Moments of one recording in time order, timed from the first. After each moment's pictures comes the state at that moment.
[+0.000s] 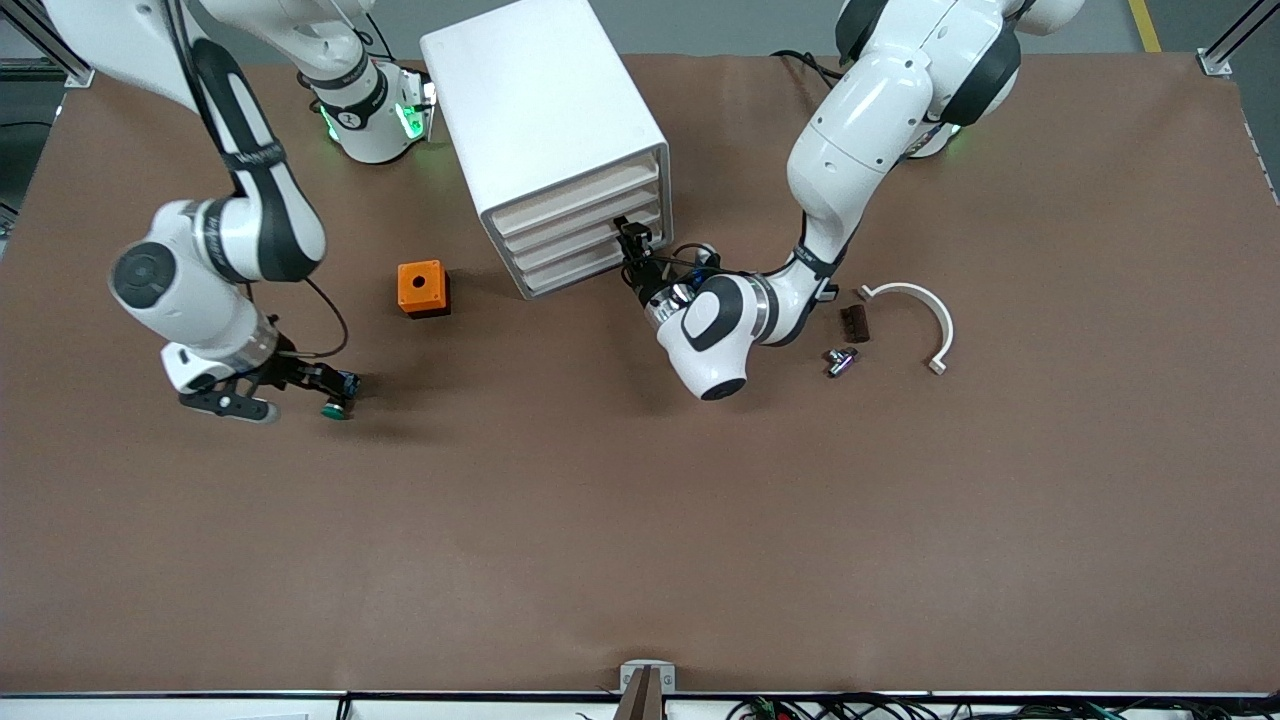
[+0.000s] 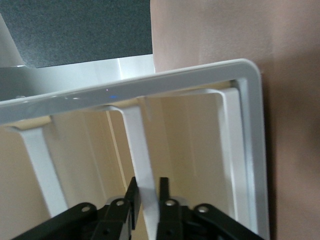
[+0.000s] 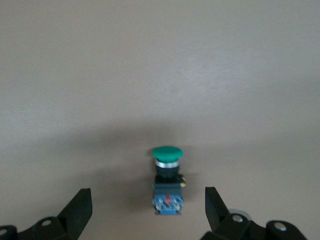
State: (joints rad) left arm -0.60 0.99 -0.12 -1.42 -1.05 1.51 -2.12; right arm 0.12 0.28 -0.08 -2.20 0.03 2.55 0.22
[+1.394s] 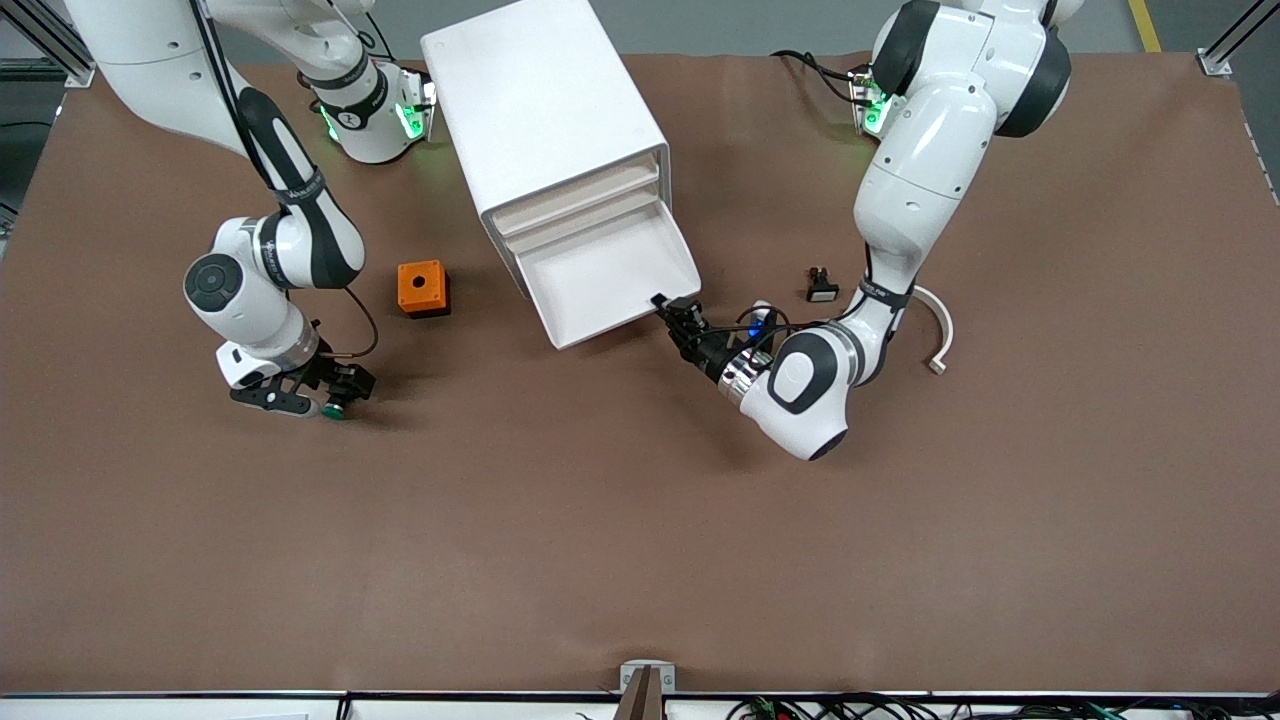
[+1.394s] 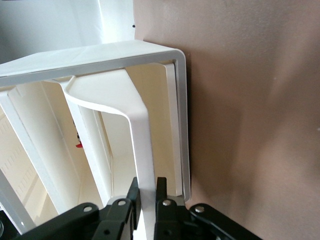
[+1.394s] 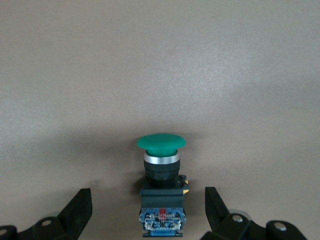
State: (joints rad) left arm -0.45 0.99 -0.03 -1.38 -1.12 1.53 -2.14; right arm 0.13 0.36 -0.09 -2.32 0.03 2.76 0.23
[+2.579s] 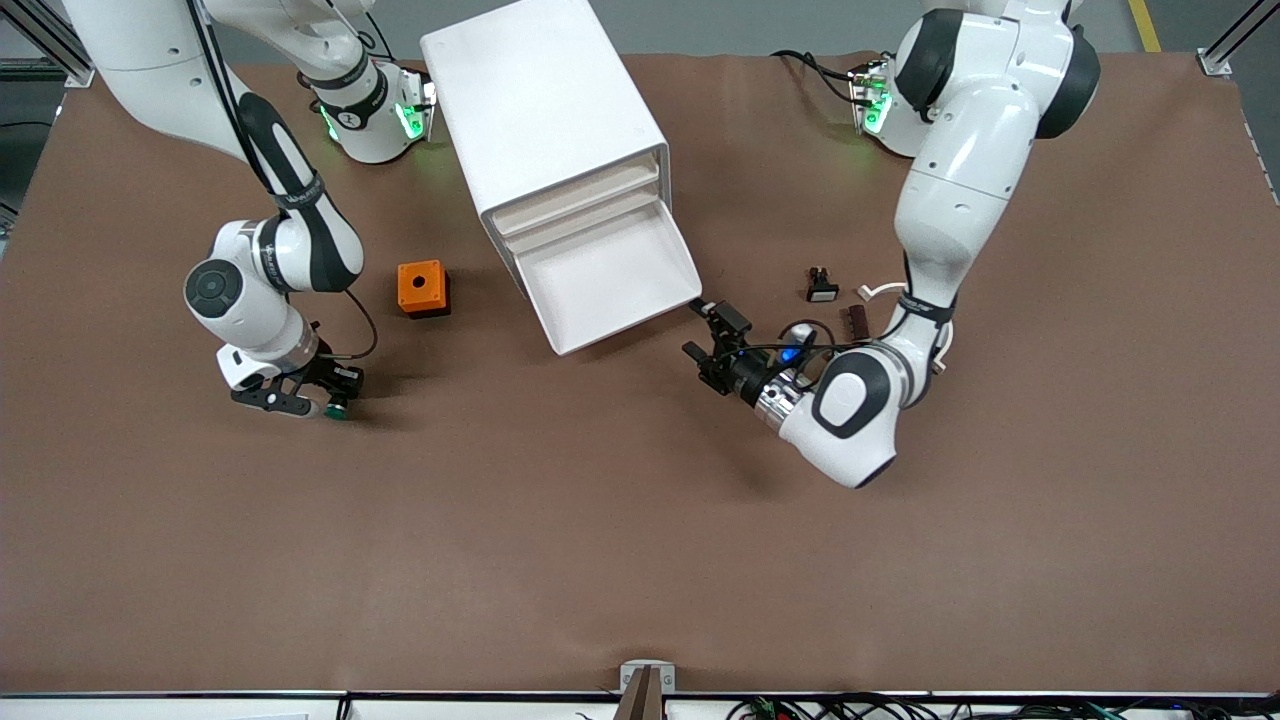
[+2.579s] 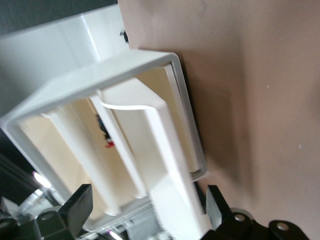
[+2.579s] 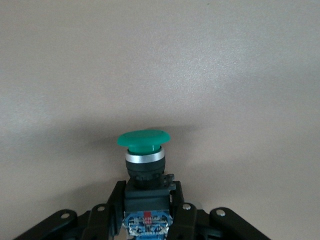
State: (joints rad) left arm -0.33 0.97 -0.03 -1.27 -1.04 1.38 -1.94; right arm 0.13 0.35 -0.09 -2.28 0.03 2.65 0.24
